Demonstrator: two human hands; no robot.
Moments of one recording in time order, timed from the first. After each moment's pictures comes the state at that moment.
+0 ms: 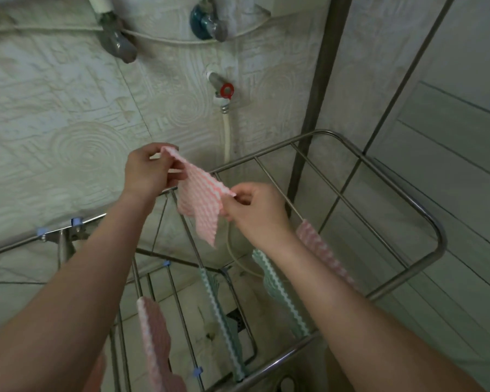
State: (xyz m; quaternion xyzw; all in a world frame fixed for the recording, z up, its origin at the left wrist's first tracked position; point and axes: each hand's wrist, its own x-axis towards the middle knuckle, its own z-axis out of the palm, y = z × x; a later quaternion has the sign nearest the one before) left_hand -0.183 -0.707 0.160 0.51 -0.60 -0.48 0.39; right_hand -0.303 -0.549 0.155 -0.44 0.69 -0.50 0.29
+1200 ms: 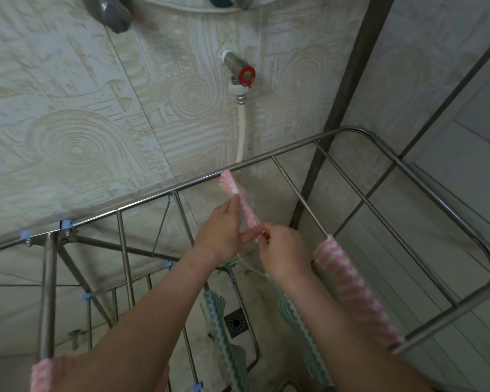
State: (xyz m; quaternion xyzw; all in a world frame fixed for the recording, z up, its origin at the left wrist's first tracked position) left_hand -0.233 -0.678 0.036 0.42 -0.87 -0.26 0.04; right_hand -0.331 -0.575 0.055 -0.45 0.83 -0.23 0.22
